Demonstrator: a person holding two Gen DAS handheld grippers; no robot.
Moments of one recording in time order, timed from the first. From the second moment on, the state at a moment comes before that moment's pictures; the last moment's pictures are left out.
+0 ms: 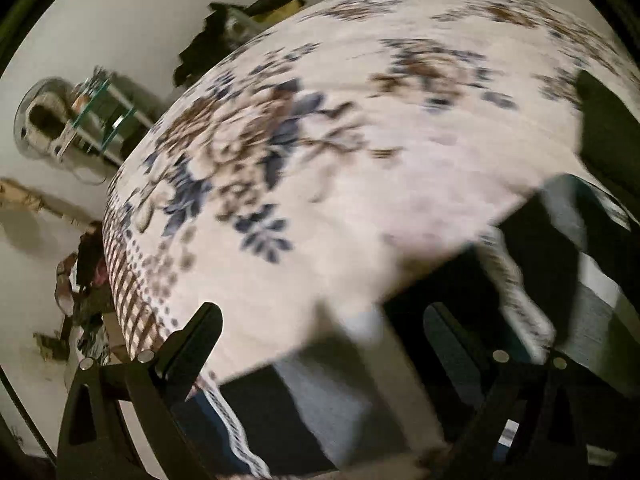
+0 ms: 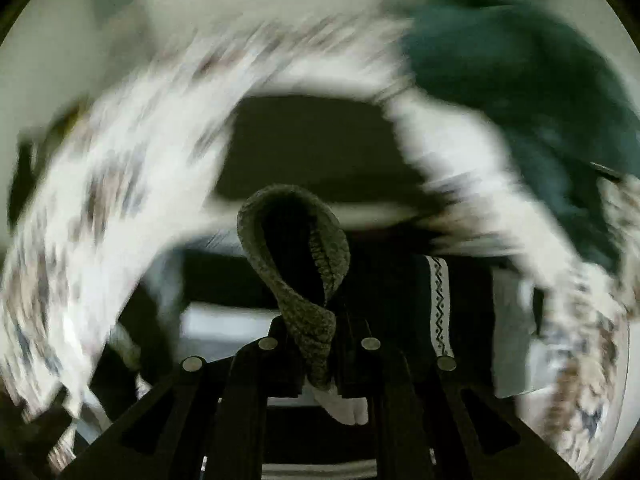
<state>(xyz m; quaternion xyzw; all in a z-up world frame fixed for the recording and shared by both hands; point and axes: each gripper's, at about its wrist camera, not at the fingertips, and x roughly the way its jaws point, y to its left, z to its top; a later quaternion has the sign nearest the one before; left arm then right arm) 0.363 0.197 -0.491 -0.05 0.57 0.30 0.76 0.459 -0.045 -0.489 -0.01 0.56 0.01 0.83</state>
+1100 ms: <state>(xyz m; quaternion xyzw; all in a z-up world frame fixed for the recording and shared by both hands) 0.124 0.302 -0.588 -0.57 0.46 0.41 0.54 0.363 -0.179 -0.519 -0.03 0.66 -0.09 0.74</state>
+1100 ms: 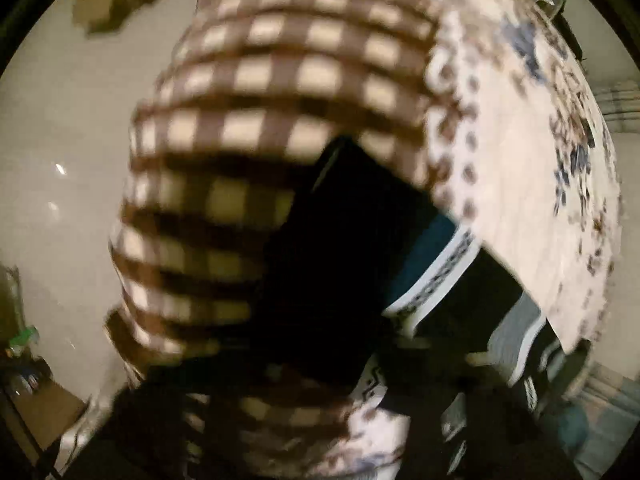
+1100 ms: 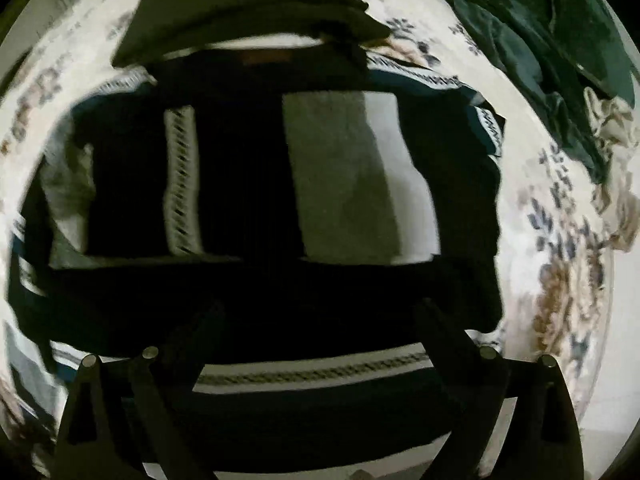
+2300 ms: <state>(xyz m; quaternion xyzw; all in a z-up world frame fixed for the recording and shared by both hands) 0.446 -0.131 -0.427 -0.07 0.57 -0.16 0.80 0.315 -0.452 -0.497 0.29 0.64 -0.13 0.70</state>
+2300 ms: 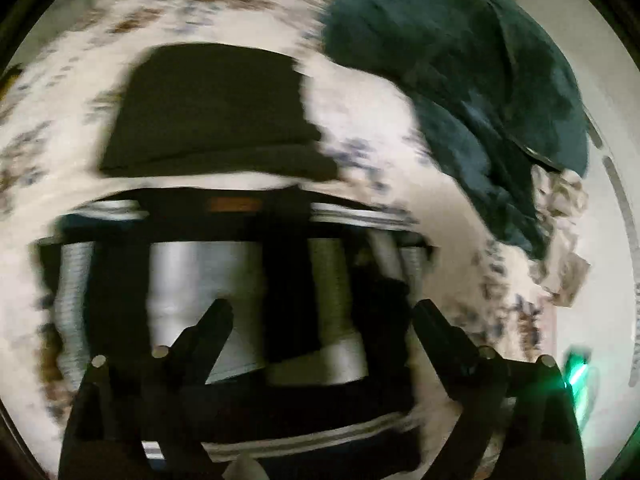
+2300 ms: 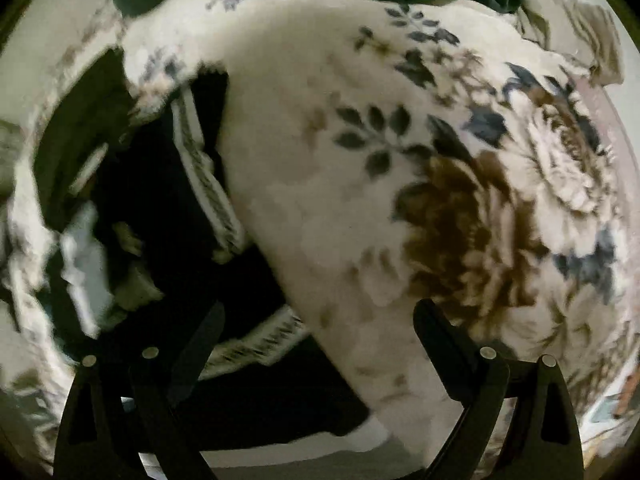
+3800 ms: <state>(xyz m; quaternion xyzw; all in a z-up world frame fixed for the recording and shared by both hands) 0.513 0.096 -0.511 -0.04 0.61 0.09 0.79 0.439 -0.351 -0.518 0.08 0.68 -0.16 0.71</state>
